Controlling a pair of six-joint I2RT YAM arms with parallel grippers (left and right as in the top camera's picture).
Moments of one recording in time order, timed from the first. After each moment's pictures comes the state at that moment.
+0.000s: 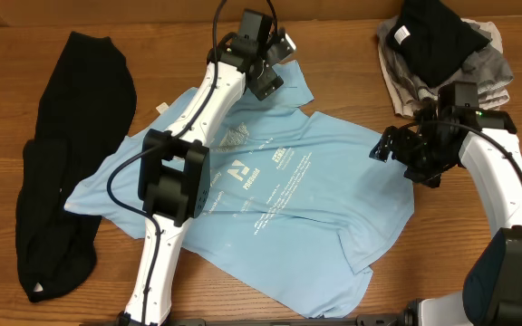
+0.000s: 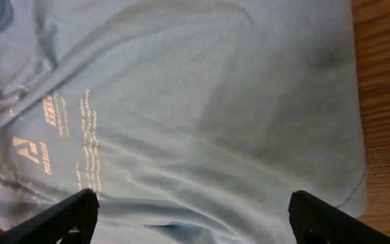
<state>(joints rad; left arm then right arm) -0.37 2.50 2.22 -0.66 -0.07 0.60 -0.12 1.65 1.22 -1.02 -0.35 0.28</state>
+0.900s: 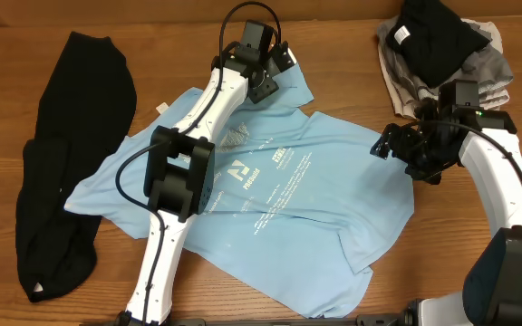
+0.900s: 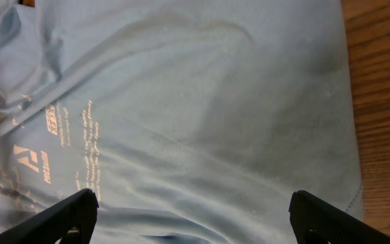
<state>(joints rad) -0.37 2.57 2.22 -0.62 -0.06 0.69 -0.12 1.65 1.22 -0.98 -0.34 0.28</state>
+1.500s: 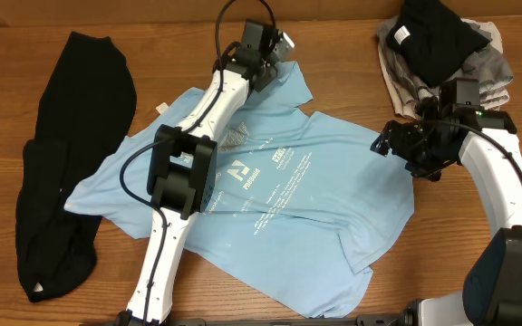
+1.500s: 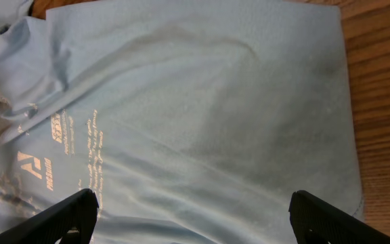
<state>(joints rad) -0.37 2.61 2.25 -0.47 -0.15 0.51 -0.12 1.65 1.22 -0.95 -0.34 0.28</state>
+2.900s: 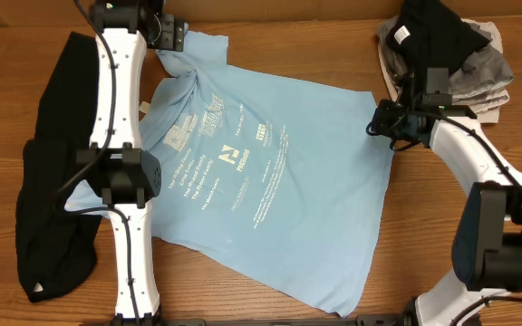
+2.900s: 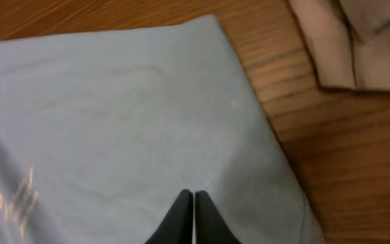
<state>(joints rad) -0.03 2.59 2.85 -1.26 -0.04 0.05 -0.03 1.85 1.23 -0.47 -0.24 0.28</state>
